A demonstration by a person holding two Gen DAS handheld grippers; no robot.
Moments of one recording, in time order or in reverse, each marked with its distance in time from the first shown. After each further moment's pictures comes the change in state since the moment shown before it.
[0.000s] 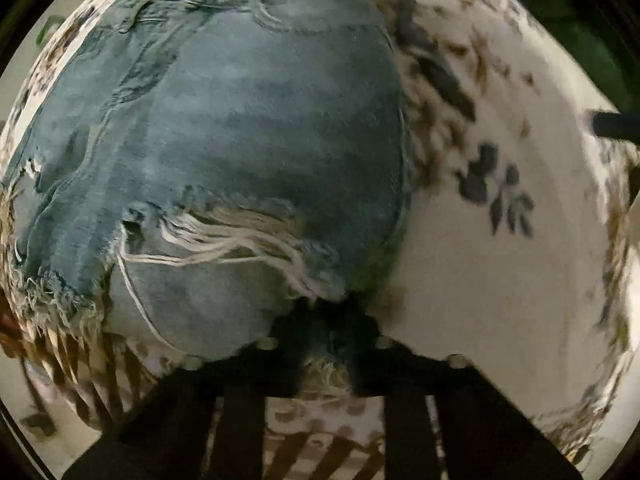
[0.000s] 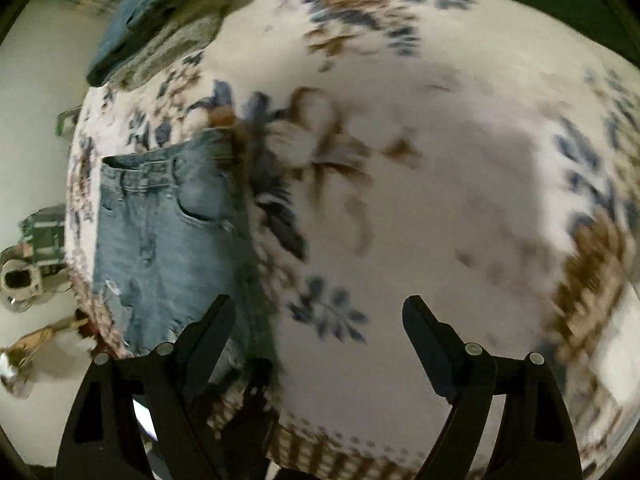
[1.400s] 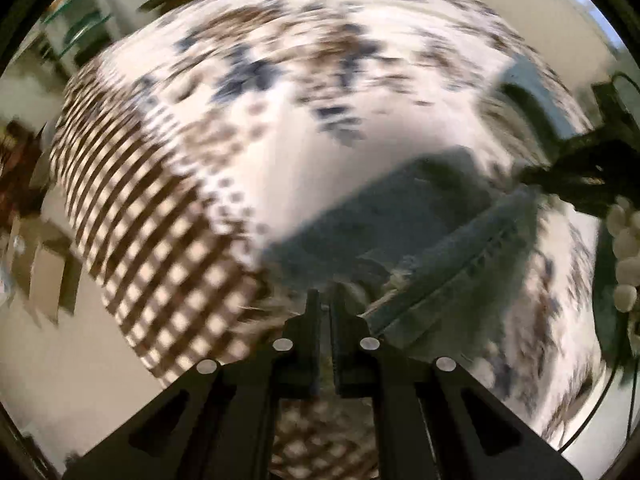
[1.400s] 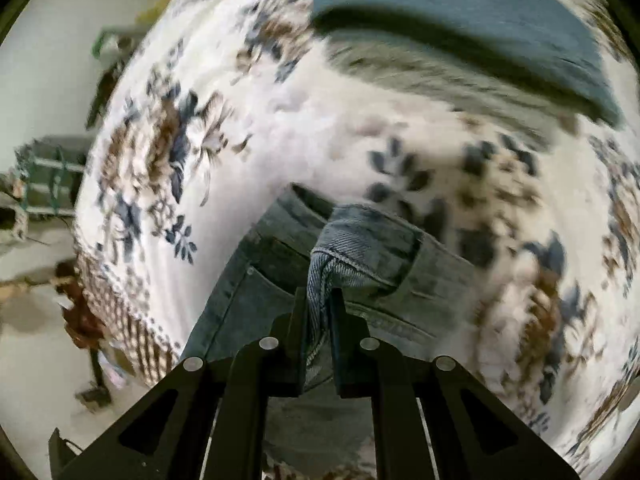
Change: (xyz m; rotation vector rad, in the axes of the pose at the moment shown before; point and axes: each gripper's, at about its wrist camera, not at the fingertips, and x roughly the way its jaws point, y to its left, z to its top) left arm -0.105 0.381 0.065 -0.531 -0.184 -0.053; right arm 0.093 0.414 0.108 -0.289 0.047 -0.120
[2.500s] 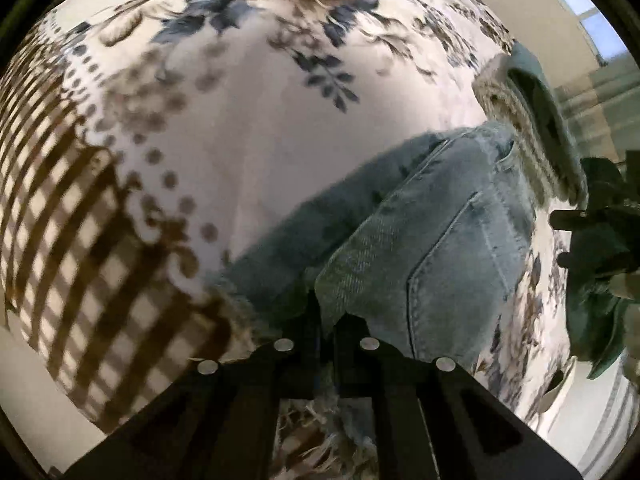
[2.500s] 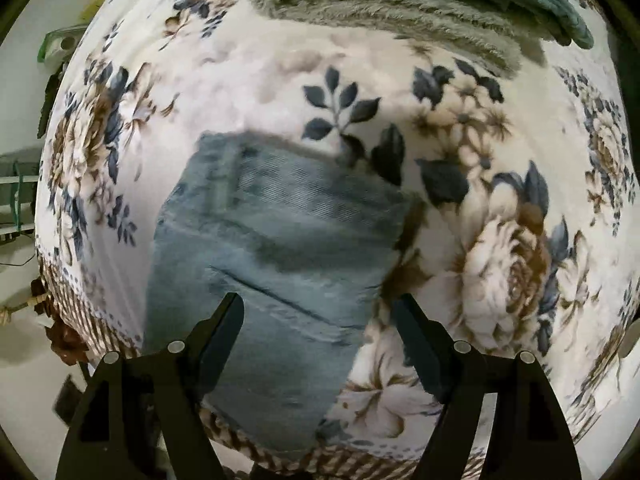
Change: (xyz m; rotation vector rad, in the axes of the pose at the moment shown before) left arm 0.077 0.008 0.011 0.017 0.098 -0.224; right arm 0.021 -0.041 -0.032 0.124 0.101 -0.116
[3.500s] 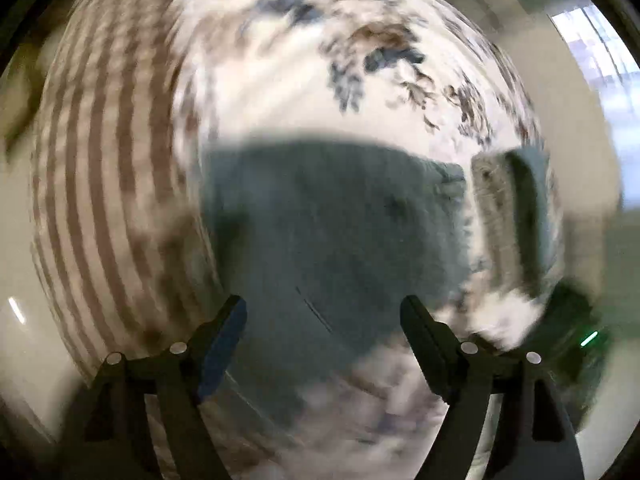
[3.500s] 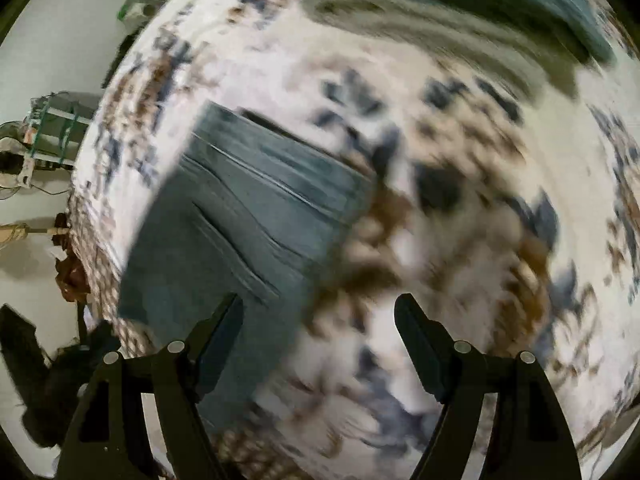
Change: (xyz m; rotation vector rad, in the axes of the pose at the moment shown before) left arm -0.029 -0.045 -0.081 -0.566 -0.130 -0.123; right arm -0.001 -0.056 -0.034 -0.244 -0.078 0.131
